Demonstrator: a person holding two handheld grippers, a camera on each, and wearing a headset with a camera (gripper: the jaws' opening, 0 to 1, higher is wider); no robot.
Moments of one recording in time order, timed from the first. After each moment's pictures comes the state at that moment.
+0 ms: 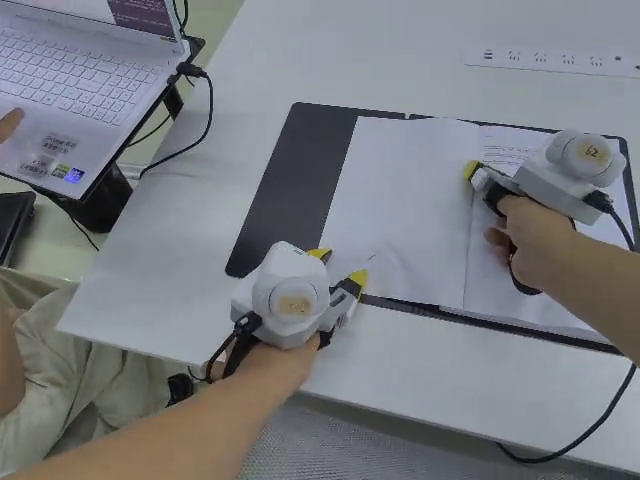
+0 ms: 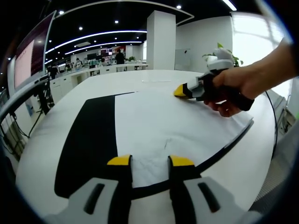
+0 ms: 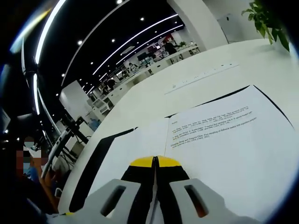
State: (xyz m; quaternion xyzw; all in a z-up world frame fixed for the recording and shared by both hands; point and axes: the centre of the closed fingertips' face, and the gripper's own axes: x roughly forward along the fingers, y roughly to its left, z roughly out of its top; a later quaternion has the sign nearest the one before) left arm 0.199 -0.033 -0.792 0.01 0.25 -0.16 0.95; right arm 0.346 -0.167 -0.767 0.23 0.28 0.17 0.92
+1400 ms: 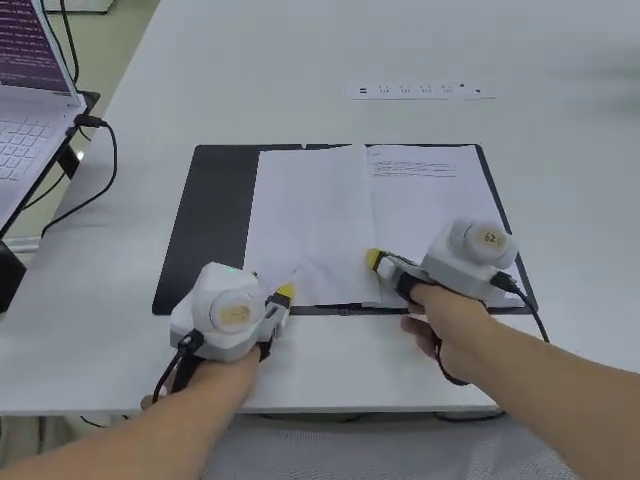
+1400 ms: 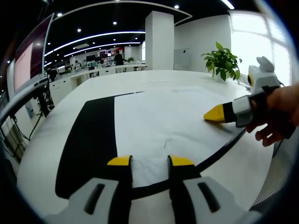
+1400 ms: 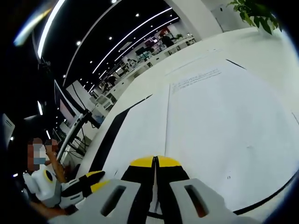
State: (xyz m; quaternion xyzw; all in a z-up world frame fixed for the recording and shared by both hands) left arm 0.196 -0.033 -0.788 0.02 0.25 -0.16 0.96; right arm 0.225 -0.164 -0.776 0.26 0.31 0.17 0.90
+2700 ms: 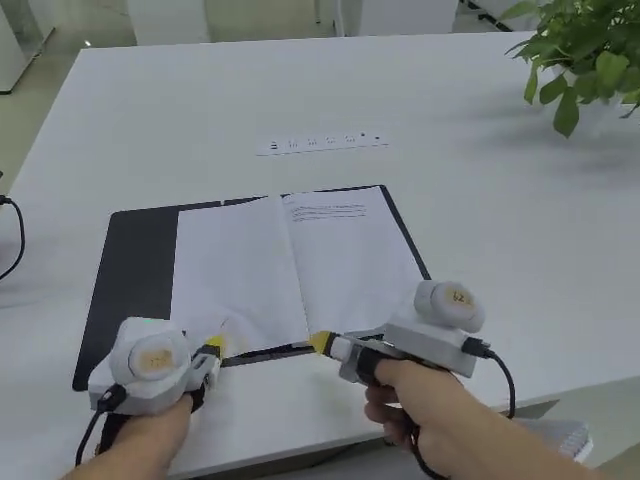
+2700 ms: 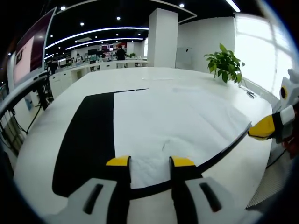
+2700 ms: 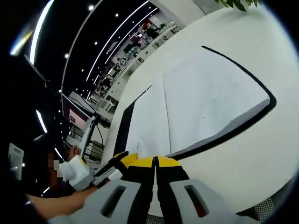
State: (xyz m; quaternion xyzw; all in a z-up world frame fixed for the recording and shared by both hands) left arm 0.195 -0.041 -0.783 -0.04 0.30 -0.17 0.94; right arm 0.138 -0.189 -0.726 0.34 0.34 0.15 0.86
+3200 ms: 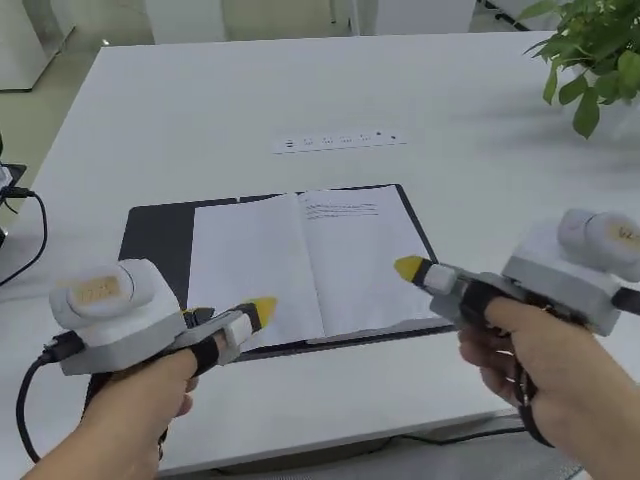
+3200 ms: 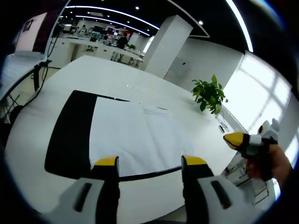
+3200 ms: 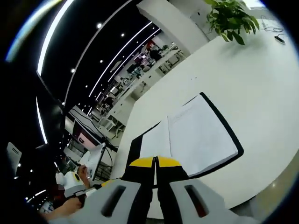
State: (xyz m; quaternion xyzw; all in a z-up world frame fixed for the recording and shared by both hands) left arm 0.147 -0.069 -0.669 -0.19 0.31 -0.22 0.91; right arm 0.138 -0.256 -0.624 0.33 0.26 0.12 0.90
